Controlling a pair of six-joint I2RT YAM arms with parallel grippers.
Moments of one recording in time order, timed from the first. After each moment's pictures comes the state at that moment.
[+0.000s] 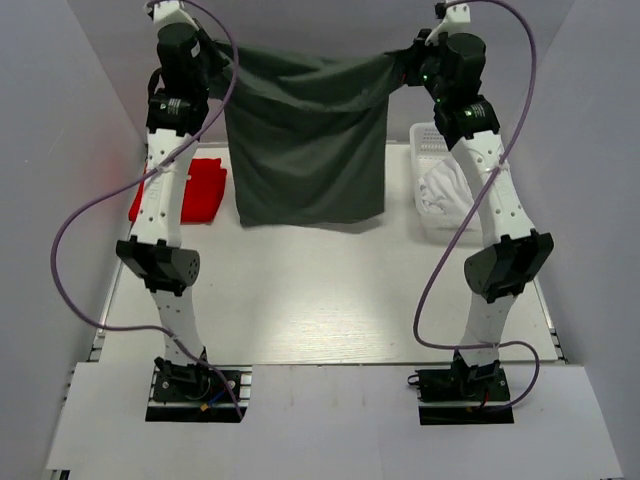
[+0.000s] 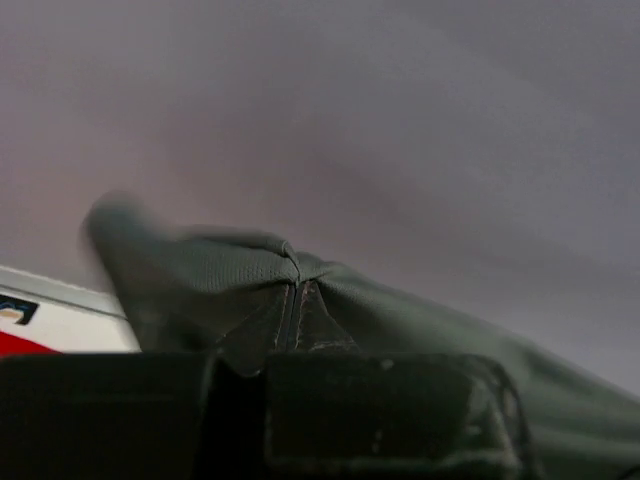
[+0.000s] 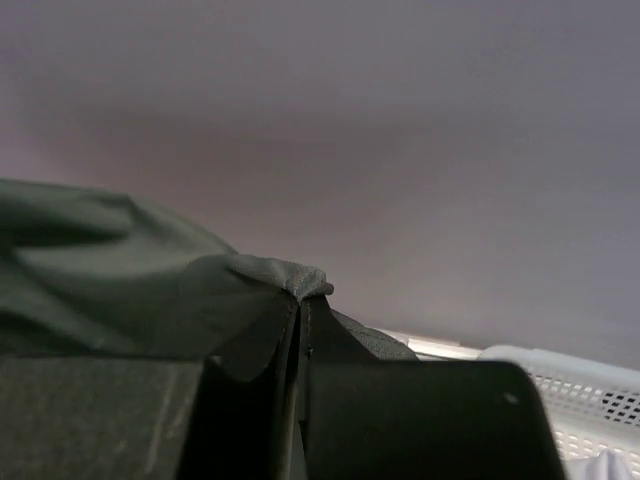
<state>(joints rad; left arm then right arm) -0.18 2.01 2.49 -0.48 -0.26 -0.42 0.28 1.94 2.24 -0.29 -0.04 0.16</state>
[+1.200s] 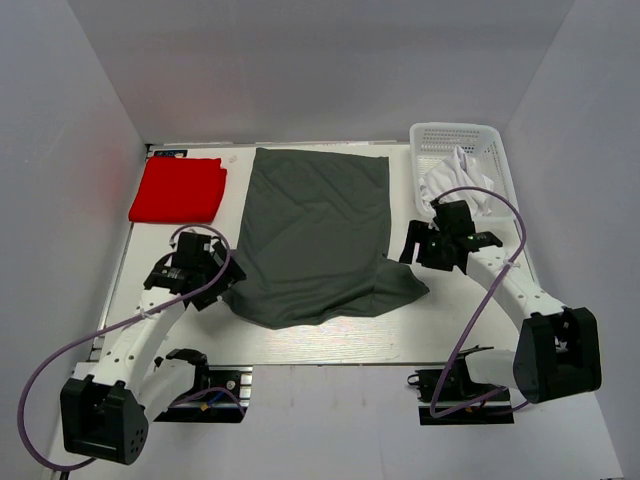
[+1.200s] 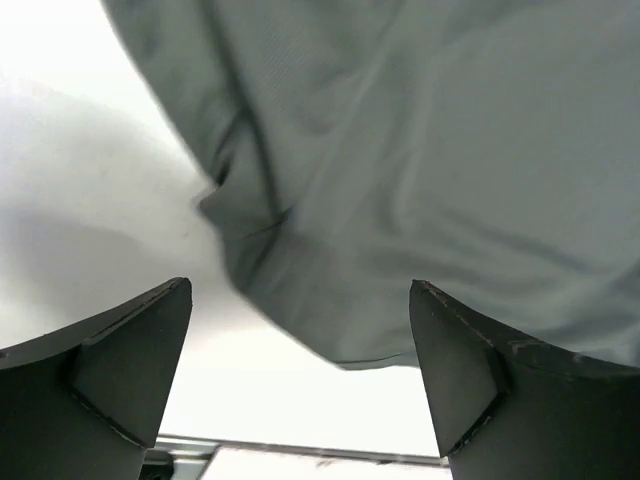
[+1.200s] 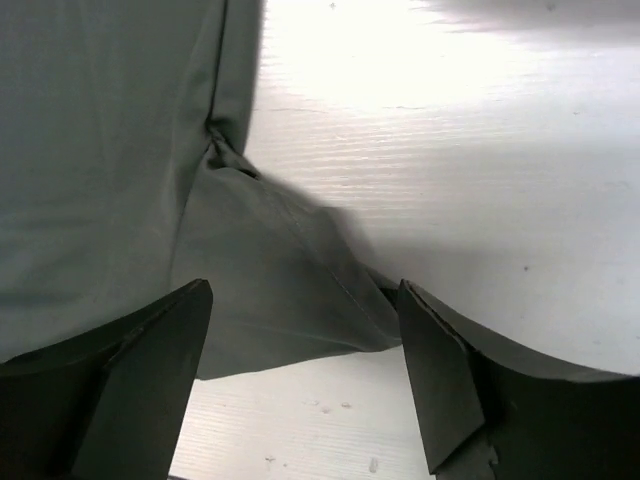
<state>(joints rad) -0.19 0.95 0.64 -0.72 -0.03 -0.79 0.24 1.26 0.81 -0.51 -0.12 0.35</state>
